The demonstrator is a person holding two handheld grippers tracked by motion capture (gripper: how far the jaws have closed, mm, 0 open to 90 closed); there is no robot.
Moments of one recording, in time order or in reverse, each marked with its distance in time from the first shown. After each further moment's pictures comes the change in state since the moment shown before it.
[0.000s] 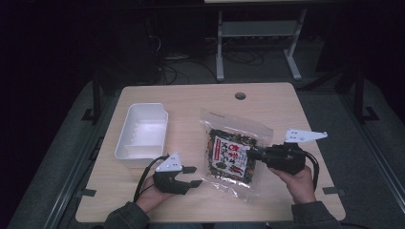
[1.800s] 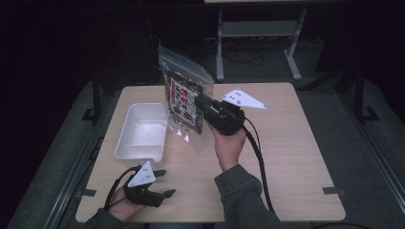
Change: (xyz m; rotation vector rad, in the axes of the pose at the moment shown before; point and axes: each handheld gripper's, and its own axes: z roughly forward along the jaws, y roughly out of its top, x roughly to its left) left arm -0.005 -0.037 -0.070 0.073 0.179 0.045; right arm 0.061 0.111 0.138 -0.330 -0.280 -0.062
